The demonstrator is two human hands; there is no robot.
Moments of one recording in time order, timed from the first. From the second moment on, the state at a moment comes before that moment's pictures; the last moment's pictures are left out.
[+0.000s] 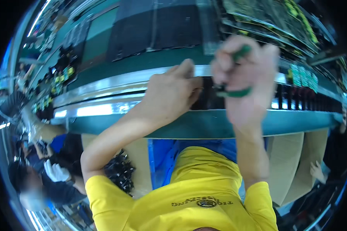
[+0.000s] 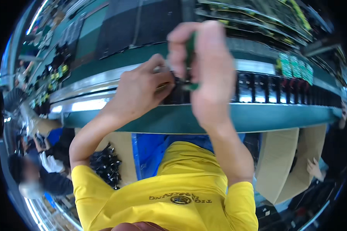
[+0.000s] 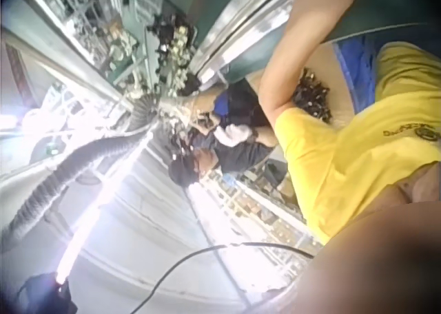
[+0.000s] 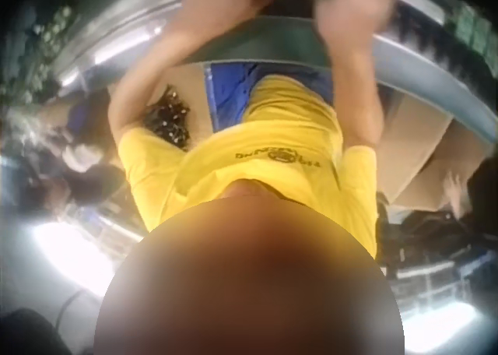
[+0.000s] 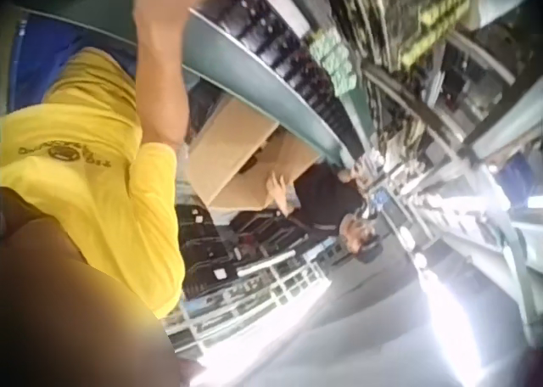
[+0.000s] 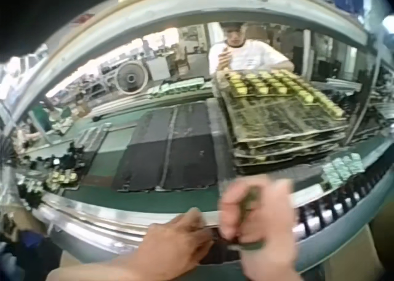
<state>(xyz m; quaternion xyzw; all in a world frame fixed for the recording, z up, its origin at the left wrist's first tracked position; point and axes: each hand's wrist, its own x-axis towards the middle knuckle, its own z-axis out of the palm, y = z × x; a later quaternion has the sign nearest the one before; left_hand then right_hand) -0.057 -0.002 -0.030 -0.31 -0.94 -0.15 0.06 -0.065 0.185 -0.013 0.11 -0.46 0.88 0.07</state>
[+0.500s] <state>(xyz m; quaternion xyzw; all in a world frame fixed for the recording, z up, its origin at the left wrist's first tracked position) -0.058 -0.002 -0.029 -0.30 -0.94 -0.16 0.06 -0.084 0.154 -0.039 0.10 -0.54 0.83 0.13</state>
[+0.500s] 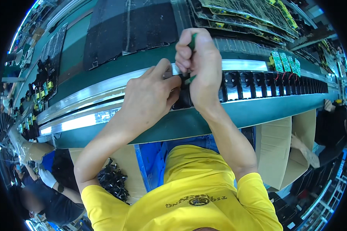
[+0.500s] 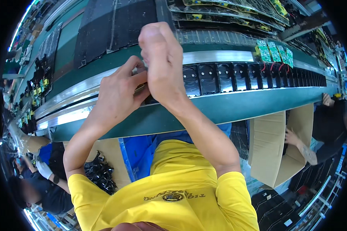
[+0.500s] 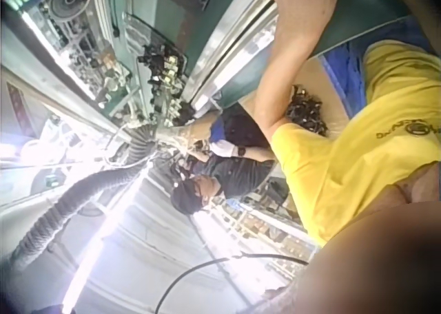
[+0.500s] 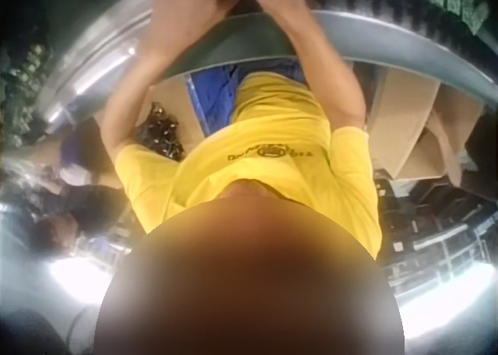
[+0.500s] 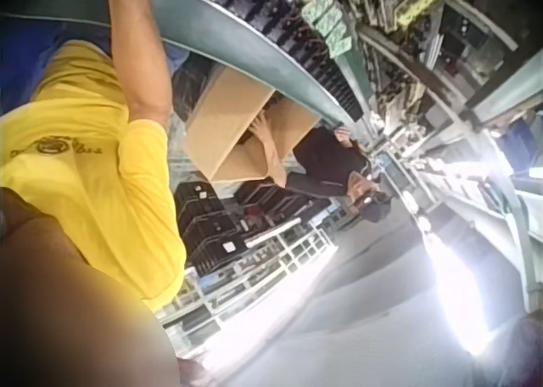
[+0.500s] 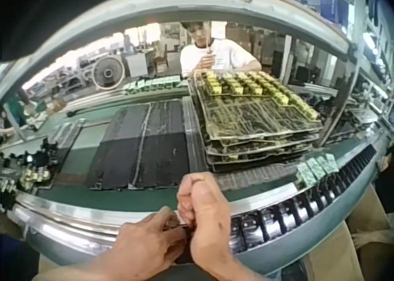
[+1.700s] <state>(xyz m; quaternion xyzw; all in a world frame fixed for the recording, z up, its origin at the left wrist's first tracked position) -0.040 -0.061 -0.031 -0.29 -0.94 -0.07 0.15 0.013 0.286 -0.019 0.18 -0.91 0.28 0.26</state>
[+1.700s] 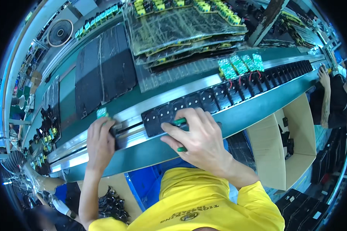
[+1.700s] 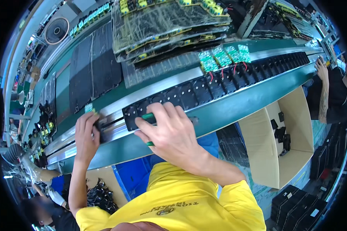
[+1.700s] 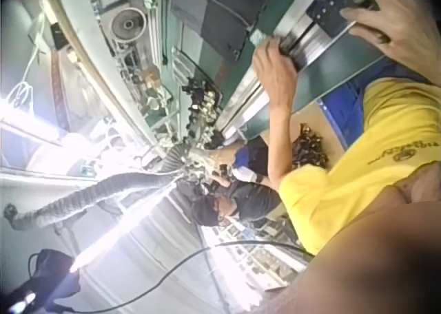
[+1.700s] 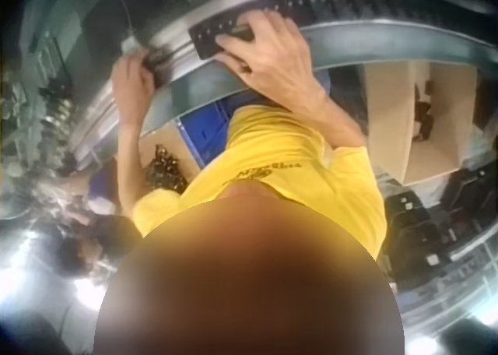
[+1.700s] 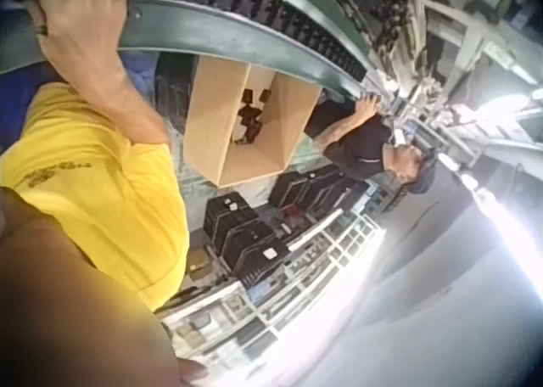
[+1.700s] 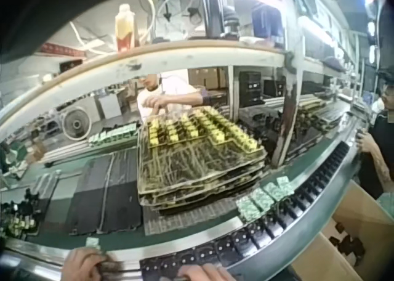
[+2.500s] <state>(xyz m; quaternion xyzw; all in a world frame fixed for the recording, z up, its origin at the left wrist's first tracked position) -0.332 0.306 0.067 -0.43 -0.88 -0.12 0.14 0.030 0.399 -0.002 0.04 -0.88 0.38 0.28</state>
